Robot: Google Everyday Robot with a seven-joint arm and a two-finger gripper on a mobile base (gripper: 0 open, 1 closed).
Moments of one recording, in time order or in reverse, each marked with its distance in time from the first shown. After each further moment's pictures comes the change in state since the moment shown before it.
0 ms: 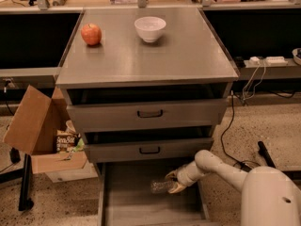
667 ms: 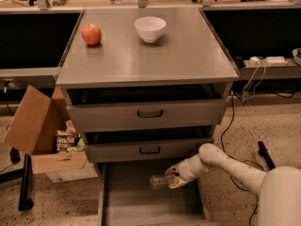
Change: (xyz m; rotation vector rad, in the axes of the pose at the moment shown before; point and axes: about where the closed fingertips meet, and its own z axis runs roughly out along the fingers) arm -0.044 -0.008 -0.051 0.030 -0.031 -0.056
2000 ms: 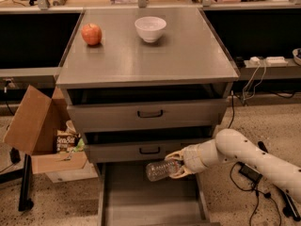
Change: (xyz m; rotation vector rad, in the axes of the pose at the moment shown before) arm -0.161 0.000 -0.156 0.141 -0.032 -0.195
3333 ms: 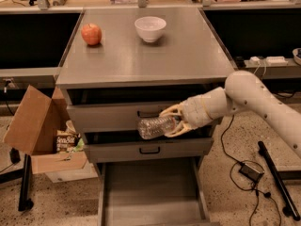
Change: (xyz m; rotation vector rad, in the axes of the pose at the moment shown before) arm -0.101 -0.126 -0.112 0.038 -0.117 -0.088
